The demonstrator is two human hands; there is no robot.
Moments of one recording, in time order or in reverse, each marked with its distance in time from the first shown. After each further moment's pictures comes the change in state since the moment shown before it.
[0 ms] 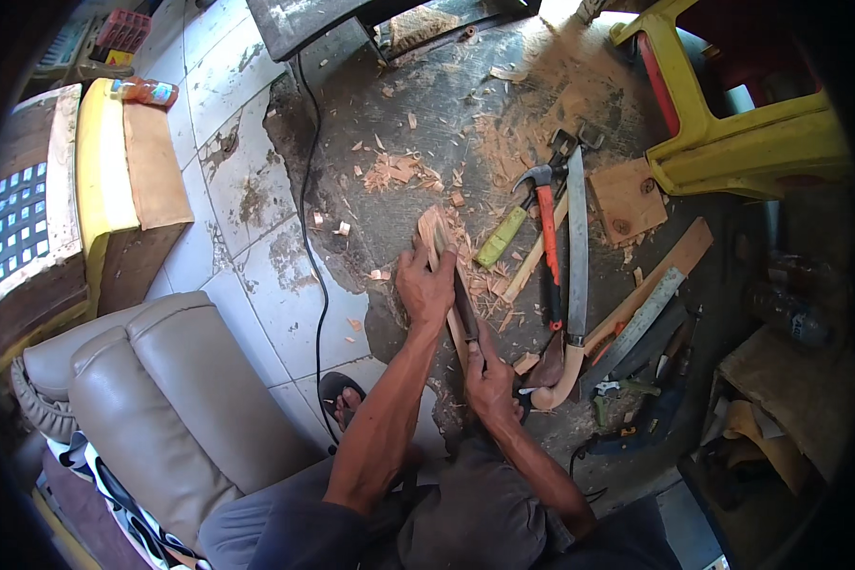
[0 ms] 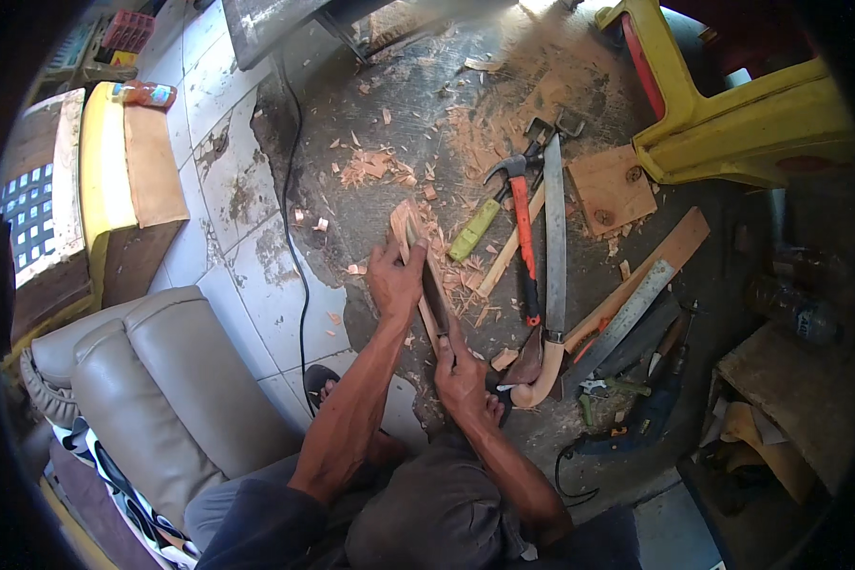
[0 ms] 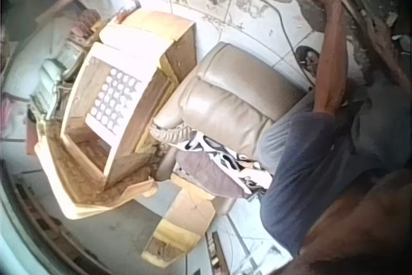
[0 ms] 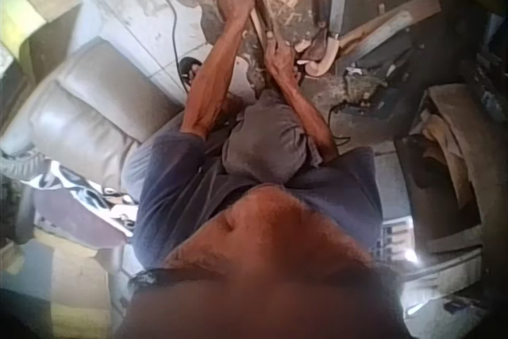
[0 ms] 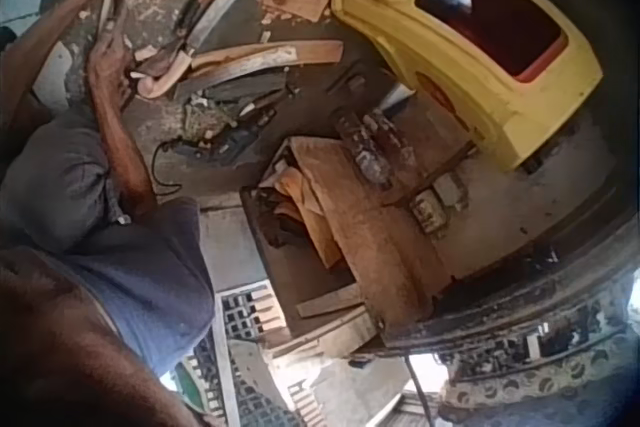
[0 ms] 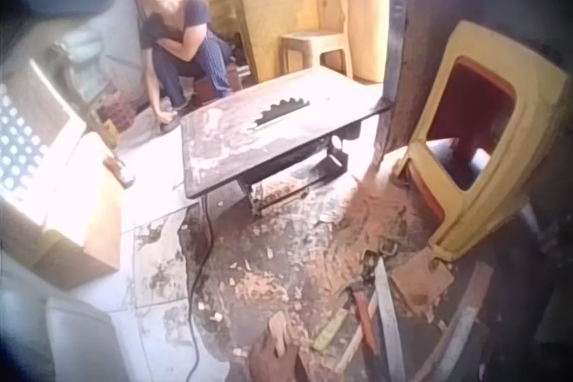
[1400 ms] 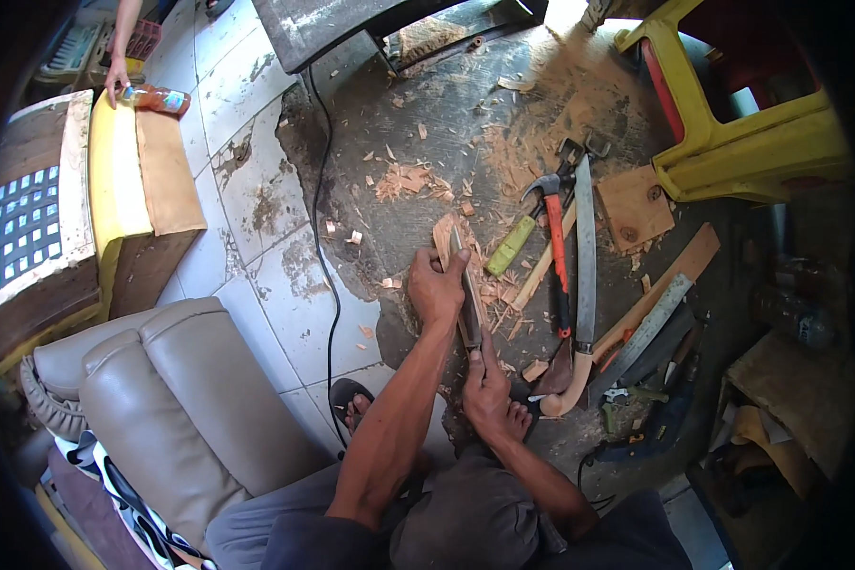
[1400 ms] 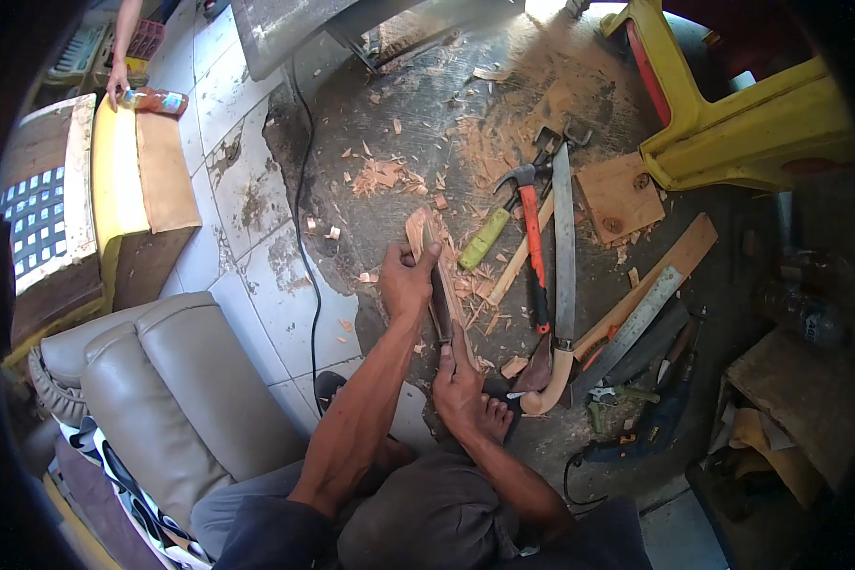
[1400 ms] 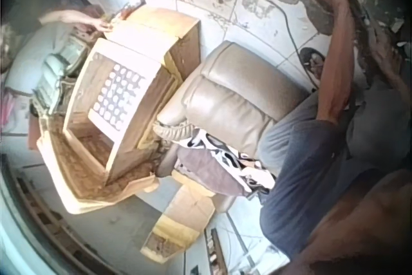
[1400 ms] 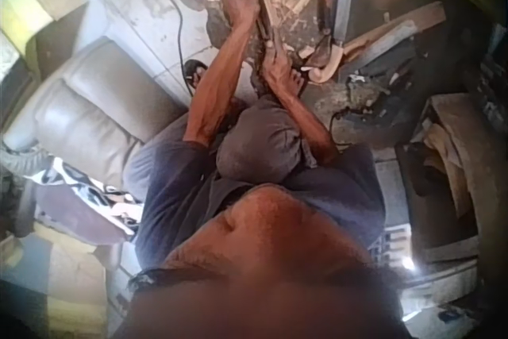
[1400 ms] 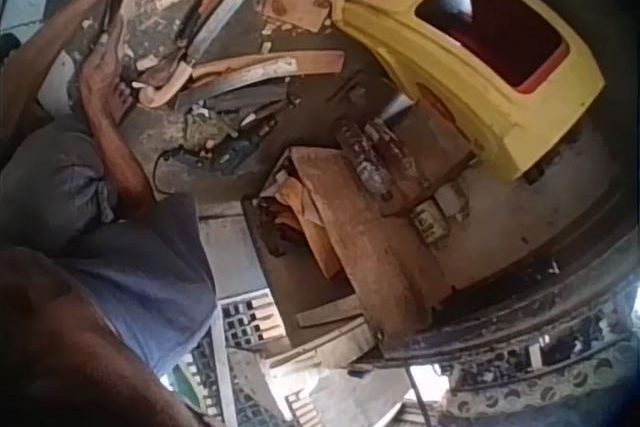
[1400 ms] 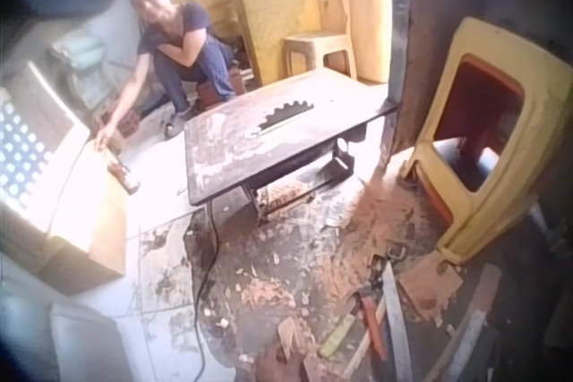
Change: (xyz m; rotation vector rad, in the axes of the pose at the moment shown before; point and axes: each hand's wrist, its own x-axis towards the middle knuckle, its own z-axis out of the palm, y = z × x) left_hand 0.011 0.008 0.002 -0.094 -0.050 -0.251; right_hand -0.005 -0.012 0.018 0.108 0.045 -0.006
